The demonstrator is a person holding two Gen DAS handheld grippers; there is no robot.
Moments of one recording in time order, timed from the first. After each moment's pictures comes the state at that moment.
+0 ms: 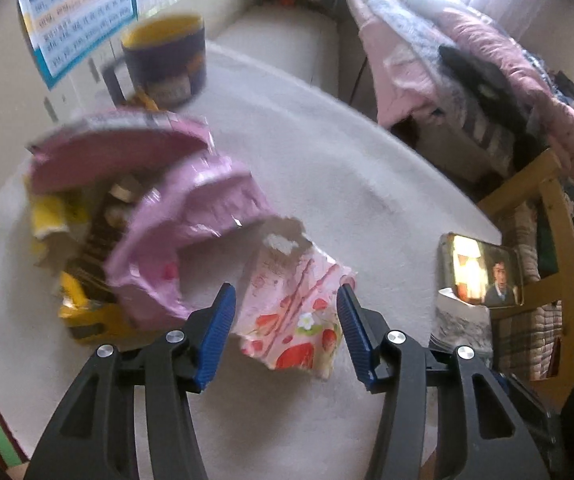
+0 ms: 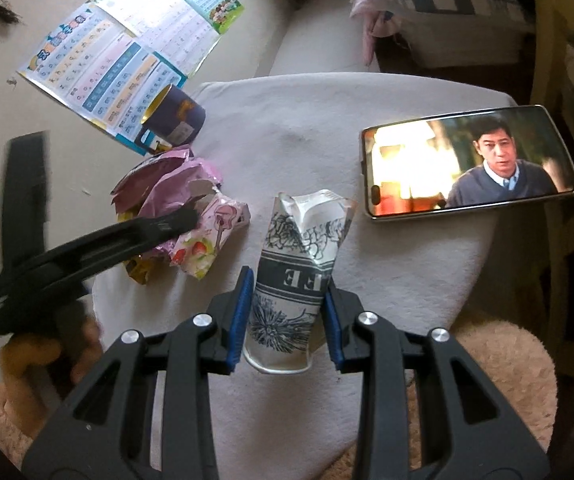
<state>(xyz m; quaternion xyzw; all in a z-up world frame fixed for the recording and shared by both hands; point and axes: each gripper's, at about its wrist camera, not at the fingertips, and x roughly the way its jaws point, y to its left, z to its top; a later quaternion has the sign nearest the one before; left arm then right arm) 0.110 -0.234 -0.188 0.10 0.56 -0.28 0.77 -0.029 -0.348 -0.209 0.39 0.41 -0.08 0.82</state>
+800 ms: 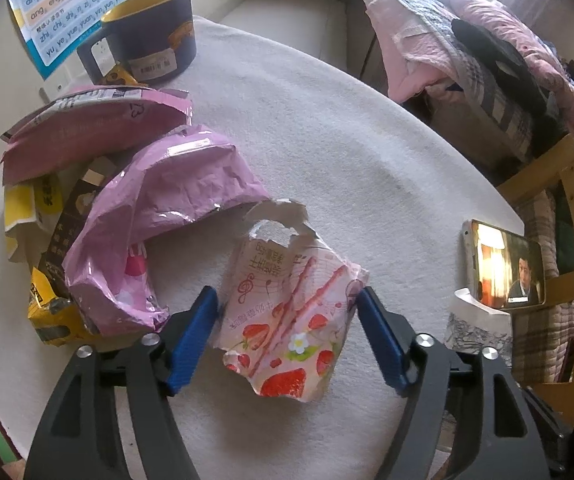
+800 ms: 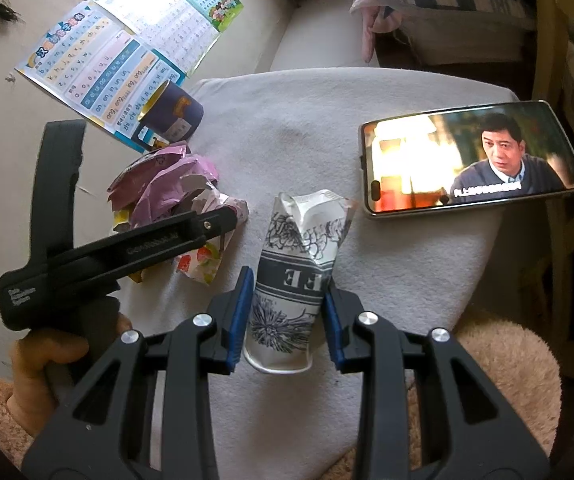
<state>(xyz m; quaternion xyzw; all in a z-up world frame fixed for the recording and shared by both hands) 0.109 -0.252 -0.210 0.13 0.57 -0.26 0.77 -0.031 -0.346 -0.211 0.39 0.41 -0.08 0.82</state>
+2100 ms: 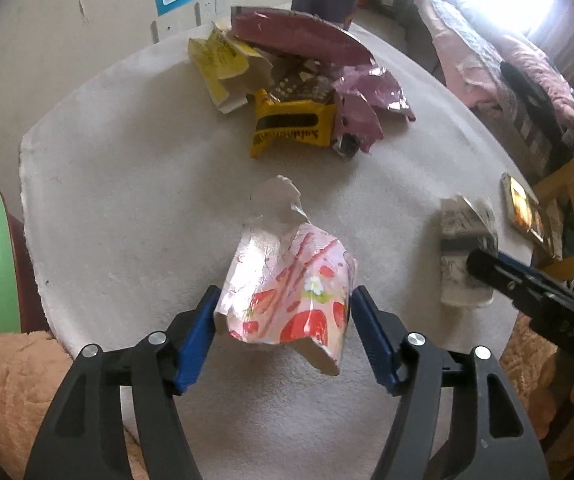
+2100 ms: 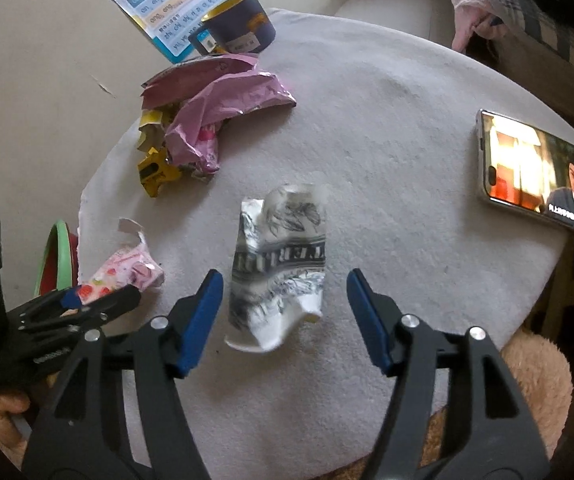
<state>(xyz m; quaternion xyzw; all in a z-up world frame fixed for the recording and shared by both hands) 0.052 -0.077 -0.196 0.05 0.57 -0.19 0.80 0.007 -0.278 -0.209 0.26 0.49 0.00 0.83</state>
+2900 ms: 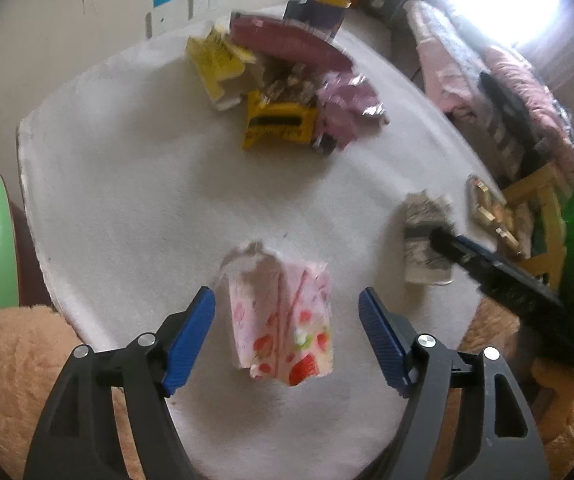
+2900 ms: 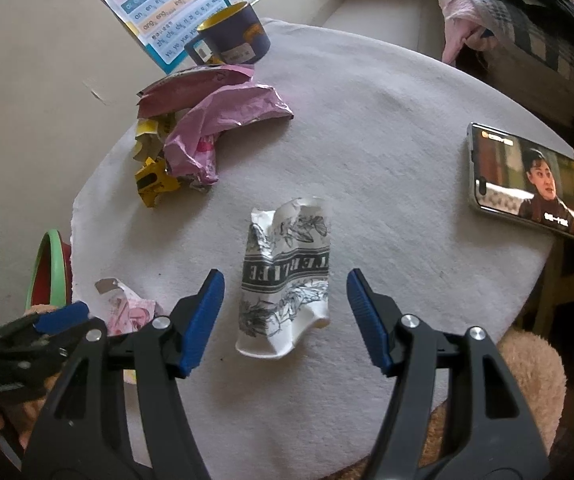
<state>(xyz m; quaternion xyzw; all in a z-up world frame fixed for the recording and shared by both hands) 0.038 -0.066 -0.181 0.02 0.59 -0.22 0.78 0.007 -0.272 -0.198 0.25 0.48 -0.03 0.84</state>
